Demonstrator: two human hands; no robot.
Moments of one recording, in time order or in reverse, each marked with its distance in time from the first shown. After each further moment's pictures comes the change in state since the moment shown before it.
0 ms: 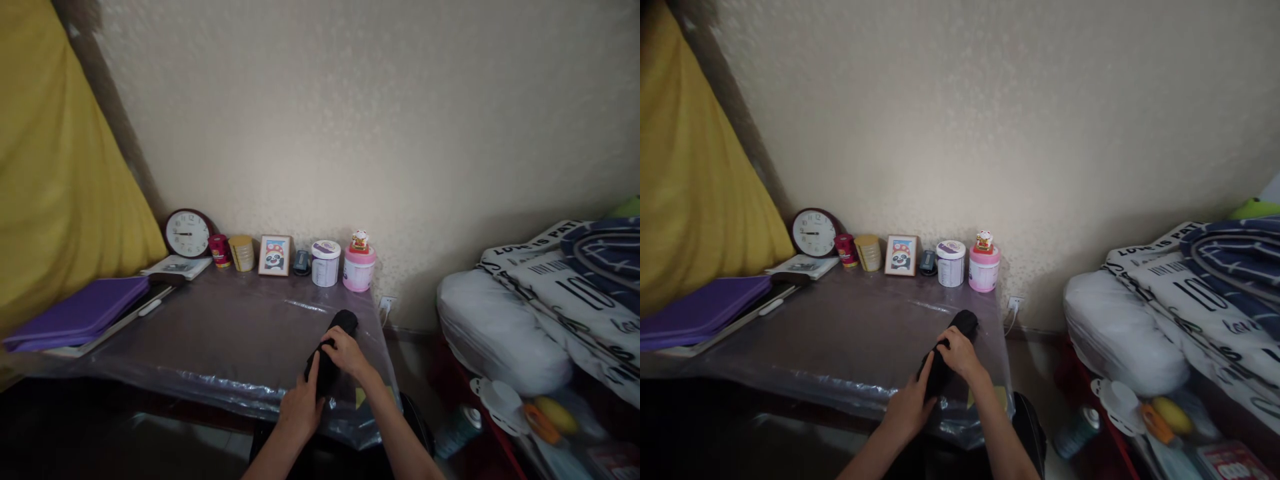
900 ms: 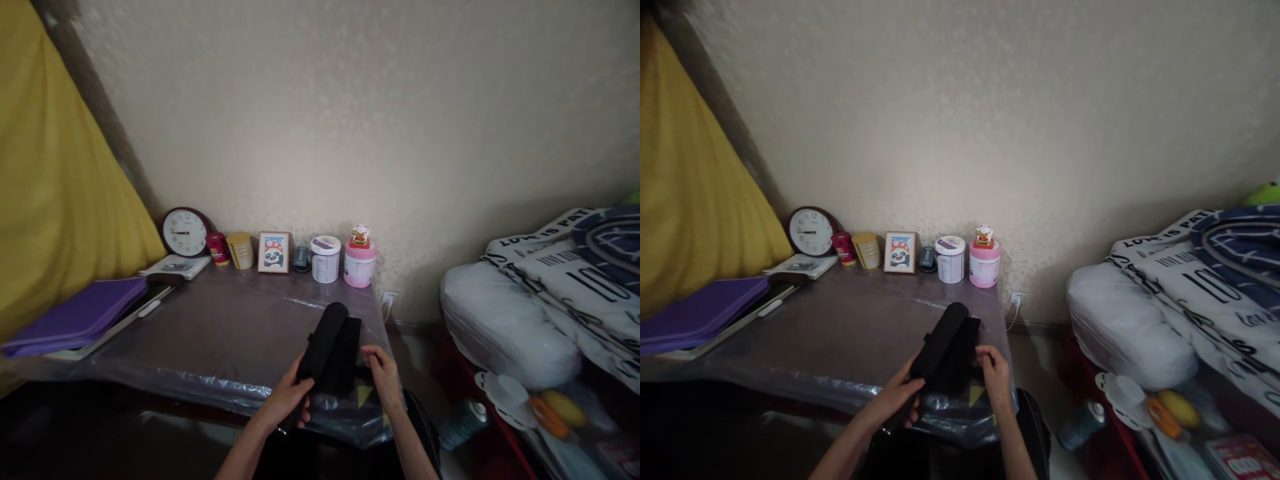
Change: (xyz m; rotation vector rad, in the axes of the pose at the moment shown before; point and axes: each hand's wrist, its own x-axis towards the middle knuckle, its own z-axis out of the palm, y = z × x) left_hand 0.011 -0.037 -0.014 -0.848 -0.307 -0.121; right_hand -0.069 0.057 -0.007 0.407 0.497 0.357
